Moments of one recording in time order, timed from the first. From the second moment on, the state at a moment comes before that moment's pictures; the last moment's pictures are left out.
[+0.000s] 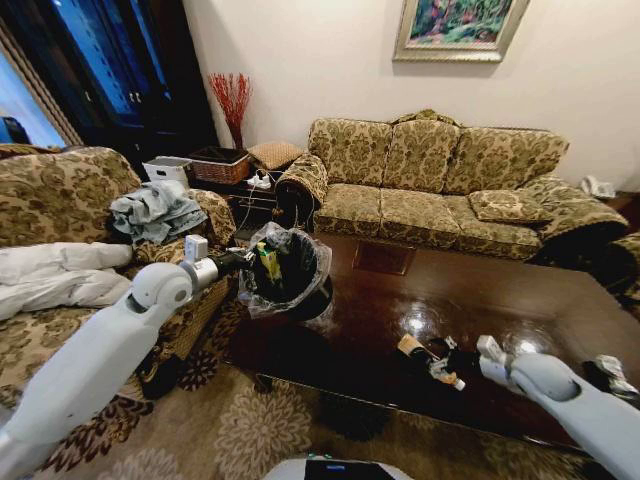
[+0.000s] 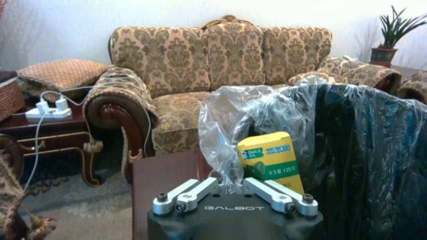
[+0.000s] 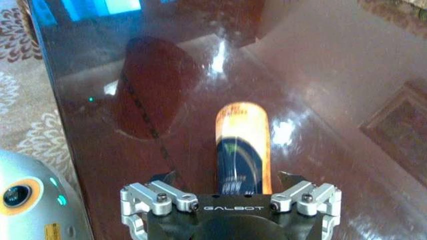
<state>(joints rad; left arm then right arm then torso) 0.83 -0.67 -0.32 -1.97 -0.93 0.62 0.08 -1.35 0.51 0.34 1.61 0.44 -0.21 -0.60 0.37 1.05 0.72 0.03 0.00</state>
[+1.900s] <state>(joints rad) 0.70 -0.64 -0.17 -1.95 -0.94 0.66 0.08 -0.56 0.56 0.12 2.13 1.19 -0.26 -0.01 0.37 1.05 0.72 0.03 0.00</state>
